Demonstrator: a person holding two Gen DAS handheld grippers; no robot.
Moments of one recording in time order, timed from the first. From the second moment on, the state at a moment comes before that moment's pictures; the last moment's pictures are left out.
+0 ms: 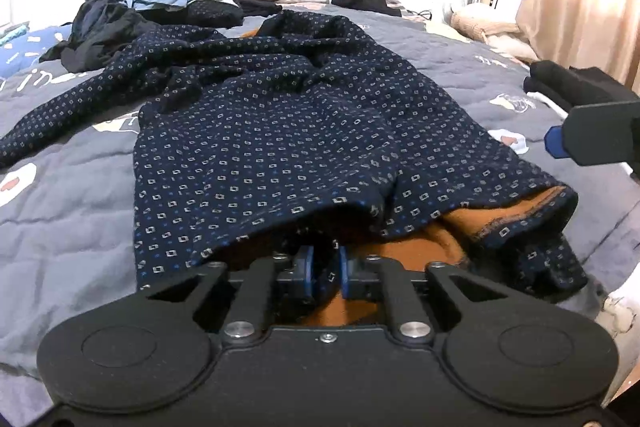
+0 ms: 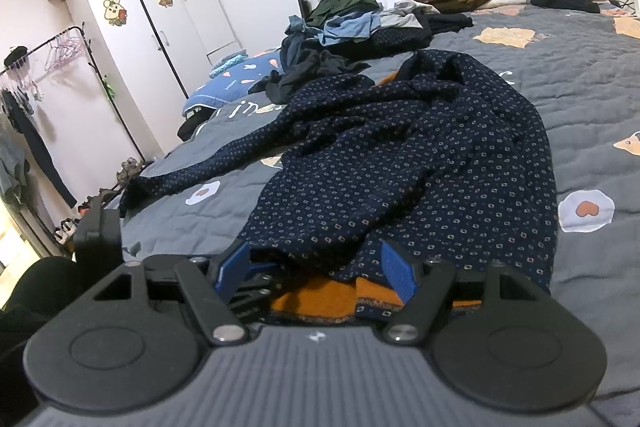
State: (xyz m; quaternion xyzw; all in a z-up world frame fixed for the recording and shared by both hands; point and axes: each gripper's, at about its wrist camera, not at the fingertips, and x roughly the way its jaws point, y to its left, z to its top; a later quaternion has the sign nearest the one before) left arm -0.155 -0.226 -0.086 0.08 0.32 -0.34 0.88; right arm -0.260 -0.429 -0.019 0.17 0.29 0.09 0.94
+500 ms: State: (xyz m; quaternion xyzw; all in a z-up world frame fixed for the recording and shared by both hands) left arm -0.134 -0.143 -0.019 0.16 0.29 -0.31 0.89; right arm -0.259 -0.432 -0.018 0.17 0.28 0.08 0.94
